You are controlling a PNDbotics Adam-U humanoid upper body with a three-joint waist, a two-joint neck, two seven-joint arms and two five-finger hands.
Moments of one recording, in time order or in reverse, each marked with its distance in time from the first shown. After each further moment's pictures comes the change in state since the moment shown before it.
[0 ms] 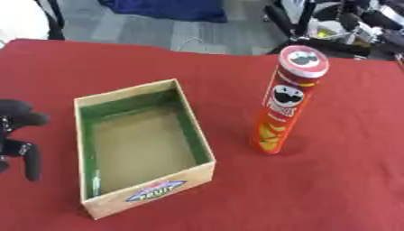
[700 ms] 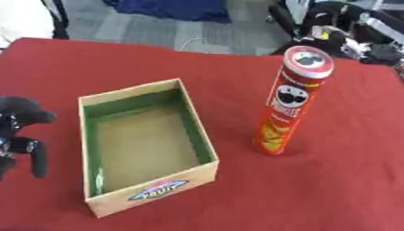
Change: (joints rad) left arm 0.001 0.000 0.000 0.000 0.000 0.000 0.000; right arm 0.019 0.029 0.014 -0.072 0.190 -0.090 -0.090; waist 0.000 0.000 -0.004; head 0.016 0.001
